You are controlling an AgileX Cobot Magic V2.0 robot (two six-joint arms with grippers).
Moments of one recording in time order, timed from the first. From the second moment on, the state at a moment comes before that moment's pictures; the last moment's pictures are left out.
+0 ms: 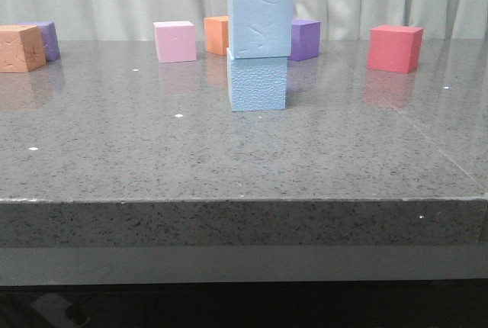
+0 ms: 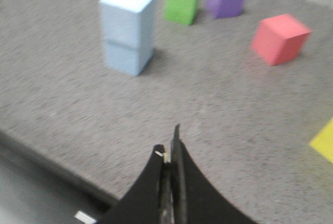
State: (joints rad) left arm -0.08 0.00 0.01 -0.08 0.04 0.03; right arm 0.31 0.43 -0.62 0.08 0.59 -0.12
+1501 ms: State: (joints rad) left arm -0.08 0.00 0.01 -0.08 0.04 0.03; right arm 0.02 -0.01 0.03 0.09 0.02 0.01
